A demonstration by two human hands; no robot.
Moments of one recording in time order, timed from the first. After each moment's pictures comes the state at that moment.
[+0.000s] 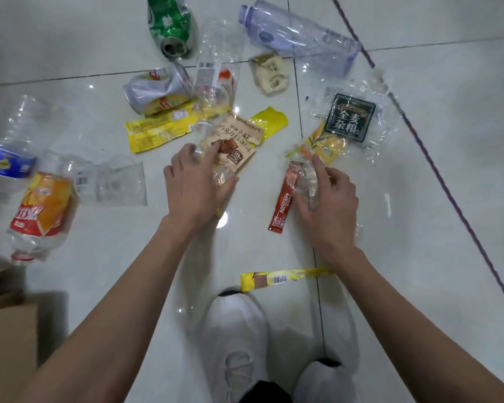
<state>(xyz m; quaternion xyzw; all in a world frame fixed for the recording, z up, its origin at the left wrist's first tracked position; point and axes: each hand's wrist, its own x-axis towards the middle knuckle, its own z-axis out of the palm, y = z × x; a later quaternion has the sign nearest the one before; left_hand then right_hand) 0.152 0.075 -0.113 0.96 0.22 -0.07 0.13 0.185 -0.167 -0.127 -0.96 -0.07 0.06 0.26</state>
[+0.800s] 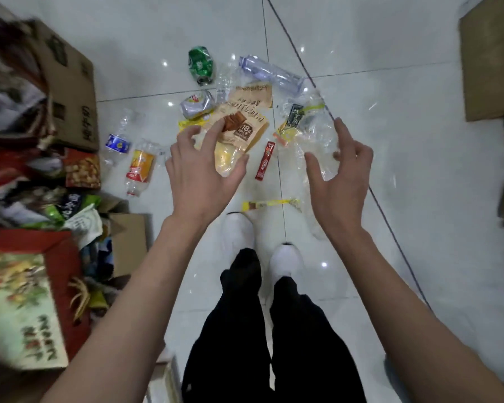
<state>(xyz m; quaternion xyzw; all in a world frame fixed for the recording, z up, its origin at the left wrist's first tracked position) 0.059 -0.006 0.301 0.95 0.23 0.02 0.23 0.106 -0.214 0.279 -0.90 0.02 0.02 0.43</state>
